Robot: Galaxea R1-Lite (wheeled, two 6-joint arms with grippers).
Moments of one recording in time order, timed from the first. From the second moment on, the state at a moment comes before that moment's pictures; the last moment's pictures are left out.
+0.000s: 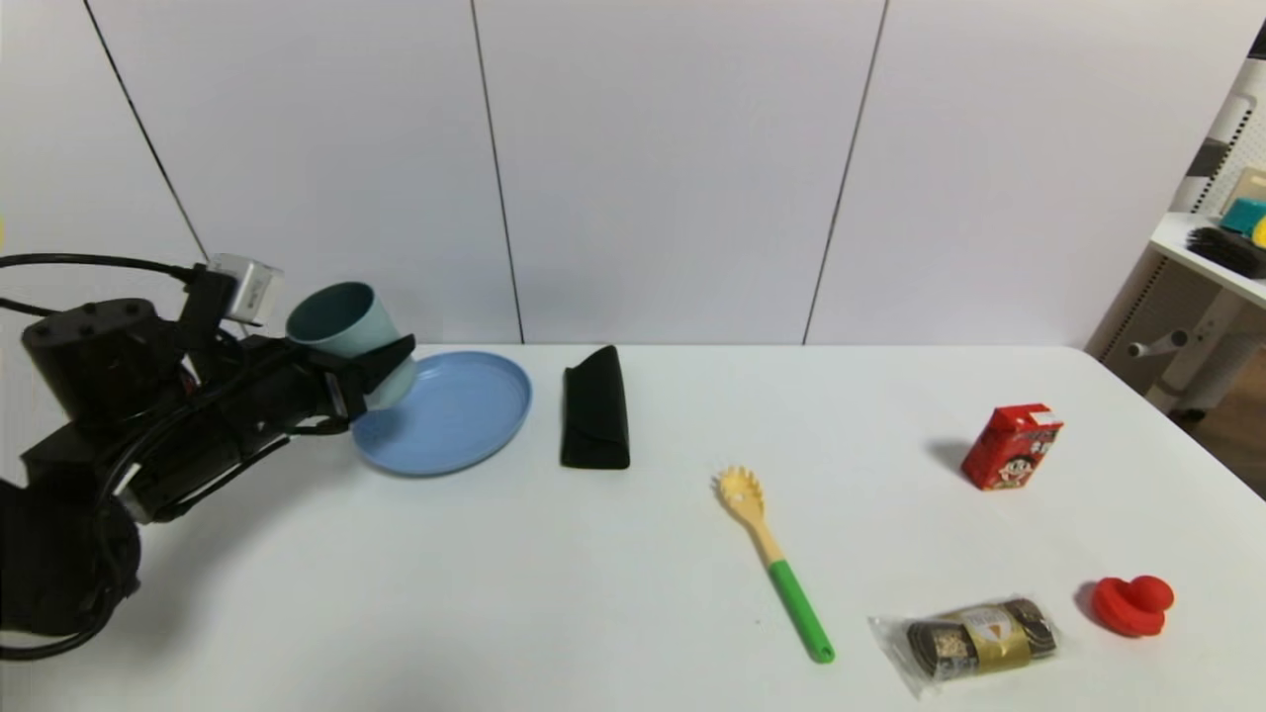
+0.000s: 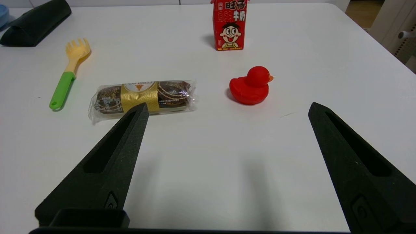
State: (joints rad) left arm -0.06 1.75 -0.56 -1.21 -0.34 0.01; right arm 0.00 0.00 -0.01 0.03 0.01 0.01
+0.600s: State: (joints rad) left arm -0.13 2.06 -0.79 -1.19 -0.34 0.02; right arm 0.00 0.00 -0.01 0.03 0.01 0.01
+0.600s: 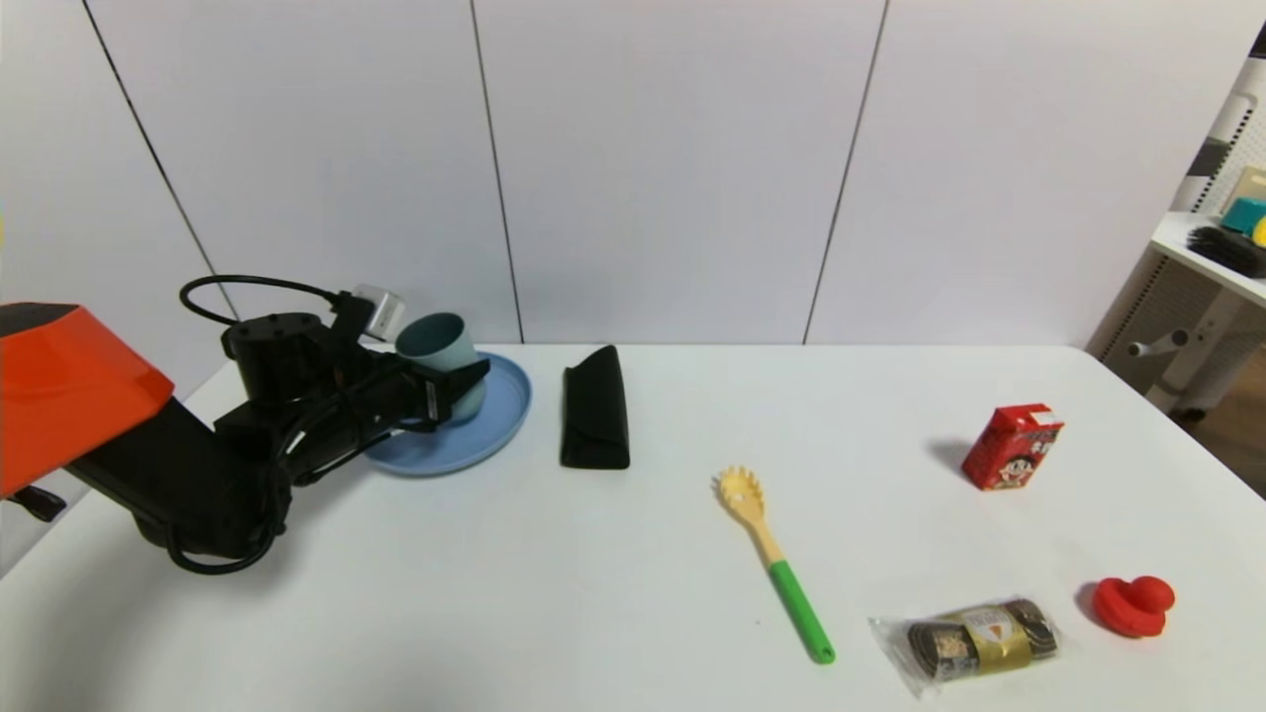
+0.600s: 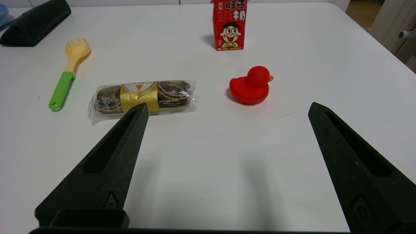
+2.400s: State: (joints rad) left arm -0.06 0.63 -0.41 0.06 -0.04 0.09; right arm 0.00 0.00 -0.01 0.03 0.01 0.01
